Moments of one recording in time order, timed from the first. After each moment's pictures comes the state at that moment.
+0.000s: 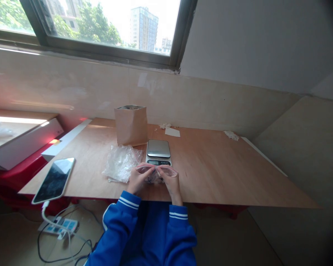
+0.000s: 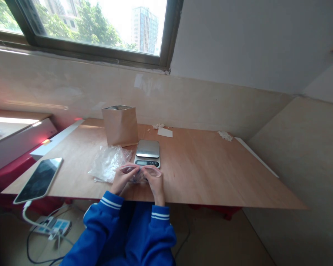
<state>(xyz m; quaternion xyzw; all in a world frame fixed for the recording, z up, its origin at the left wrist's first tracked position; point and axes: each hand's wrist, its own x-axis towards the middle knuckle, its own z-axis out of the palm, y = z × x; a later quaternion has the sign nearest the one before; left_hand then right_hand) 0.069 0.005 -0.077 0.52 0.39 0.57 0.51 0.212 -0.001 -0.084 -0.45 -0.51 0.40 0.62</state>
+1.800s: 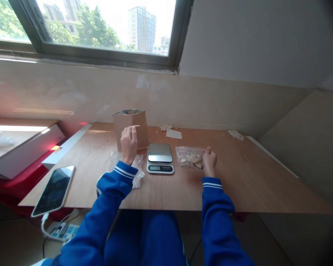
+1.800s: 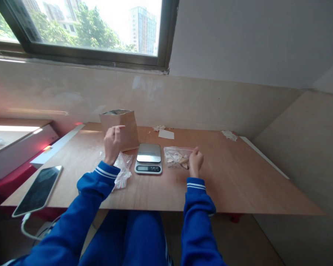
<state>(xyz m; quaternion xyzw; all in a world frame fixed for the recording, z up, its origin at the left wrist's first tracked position) 0.046 0.099 0.035 0.58 0.54 0.60 0.12 0.377 0.106 -0.054 -0.82 -0.35 0.07 0.44</state>
